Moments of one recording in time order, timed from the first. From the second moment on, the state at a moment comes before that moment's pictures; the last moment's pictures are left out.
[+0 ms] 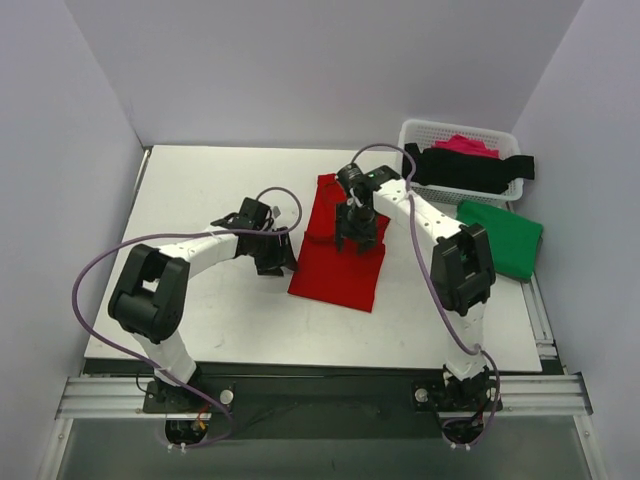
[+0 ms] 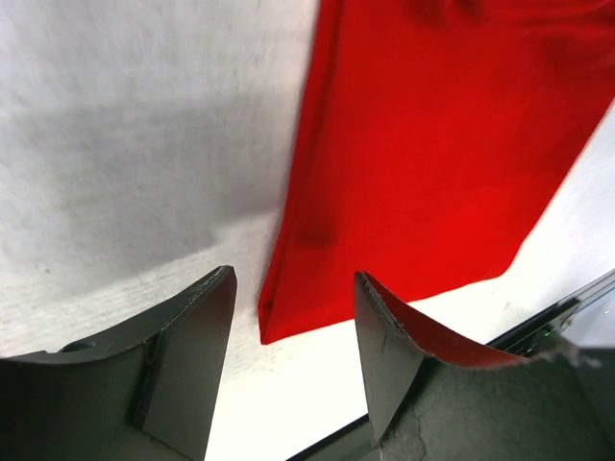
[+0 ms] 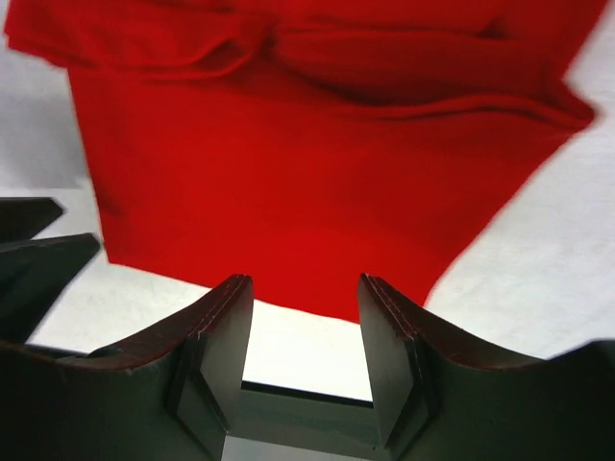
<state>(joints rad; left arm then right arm) -0.42 1.74 1.07 -0.39 0.34 -0.61 0.51 2.01 1.73 -1.08 -0.03 0.54</state>
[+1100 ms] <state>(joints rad) -0.51 1.74 0.99 -0.35 0.30 -0.57 0.42 2.38 2.11 -1.02 -0.05 0.72</state>
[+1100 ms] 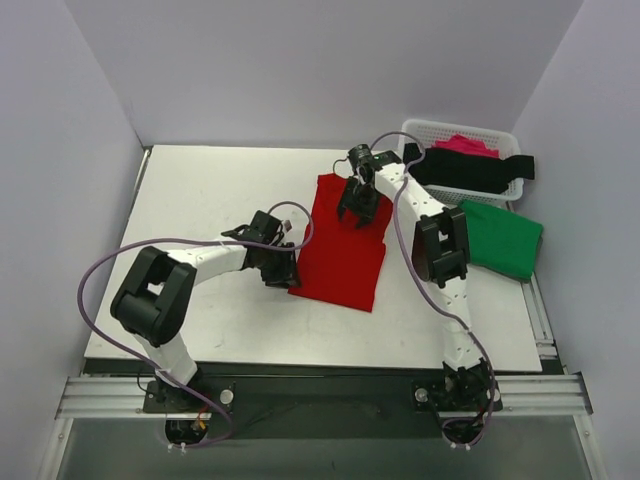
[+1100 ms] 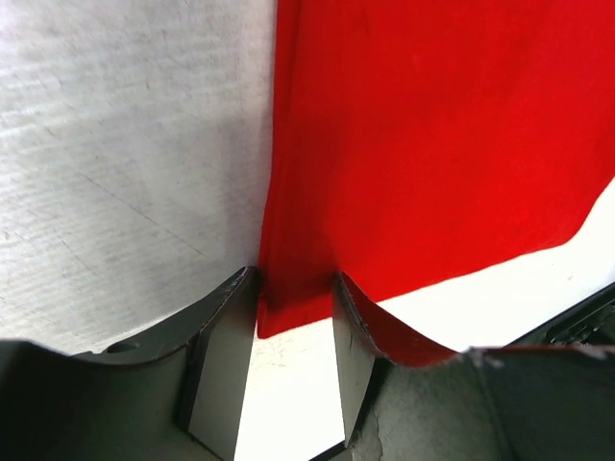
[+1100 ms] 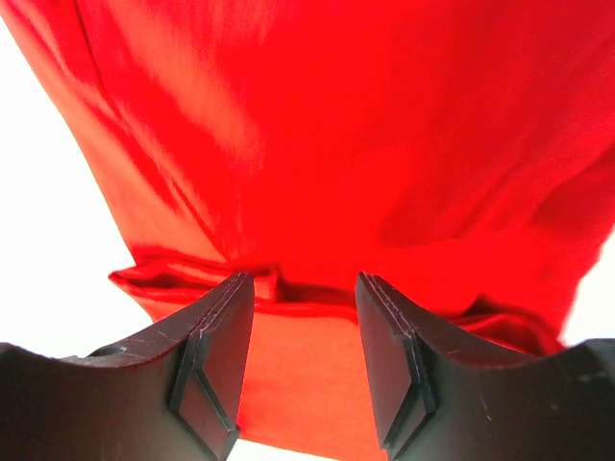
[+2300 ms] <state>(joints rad) -0.48 1.59 0.80 -0.29 0.35 -0.63 0.53 1.65 1.04 -0.79 -0.11 0.74</state>
